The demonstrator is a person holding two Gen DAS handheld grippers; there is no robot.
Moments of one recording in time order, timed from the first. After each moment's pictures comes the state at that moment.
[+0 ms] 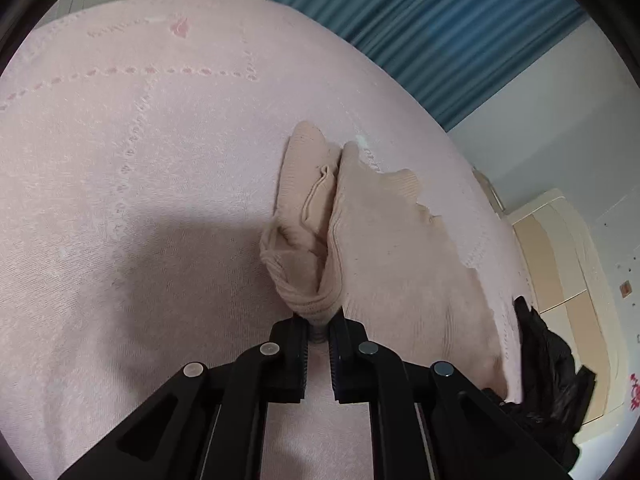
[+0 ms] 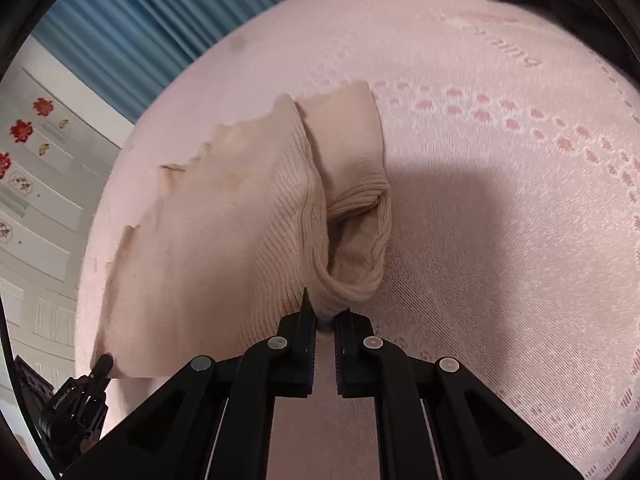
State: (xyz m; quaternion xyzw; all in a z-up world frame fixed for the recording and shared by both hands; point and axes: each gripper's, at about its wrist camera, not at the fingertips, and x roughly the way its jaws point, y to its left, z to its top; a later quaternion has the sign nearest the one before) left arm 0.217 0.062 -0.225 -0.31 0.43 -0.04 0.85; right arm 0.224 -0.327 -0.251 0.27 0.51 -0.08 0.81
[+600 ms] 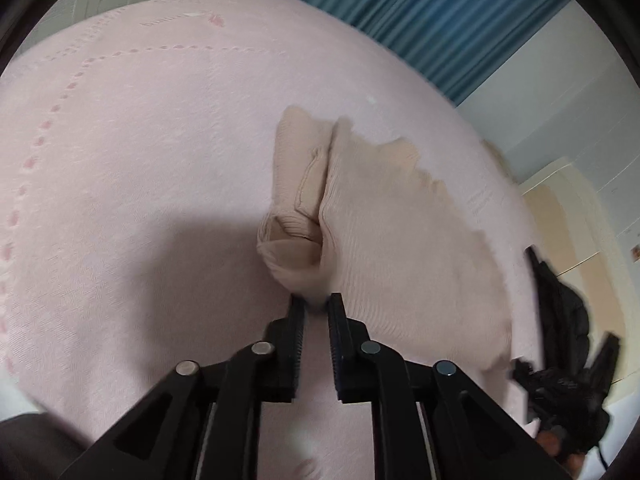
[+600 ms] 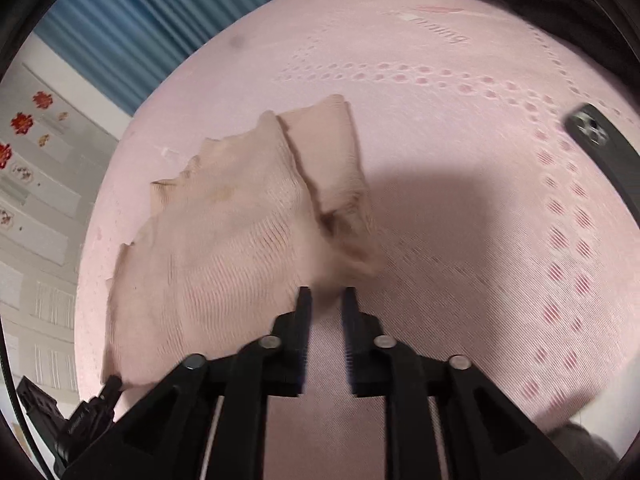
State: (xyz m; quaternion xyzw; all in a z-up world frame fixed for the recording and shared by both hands) left arm 0.096 0.065 -0.217 -0.26 0.47 -0.02 0.84; right arm 0.123 -0.331 -0.215 0.27 0.52 -0.10 0.81
